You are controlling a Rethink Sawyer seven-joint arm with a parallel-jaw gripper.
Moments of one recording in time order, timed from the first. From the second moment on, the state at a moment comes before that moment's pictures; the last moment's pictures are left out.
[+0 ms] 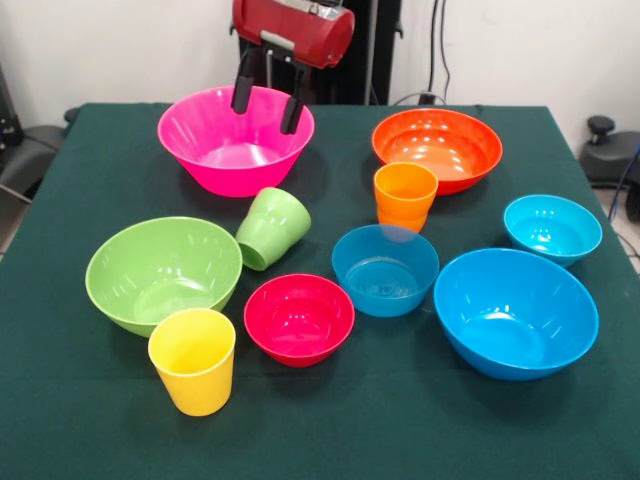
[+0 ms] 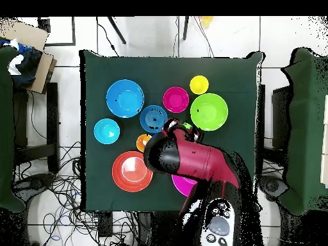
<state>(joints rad) -0.11 -0.75 -0.26 1.76 -0.06 0.24 2.08</state>
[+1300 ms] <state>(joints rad) -0.37 -0.95 0.03 1.77 -0.14 0.65 2.06</state>
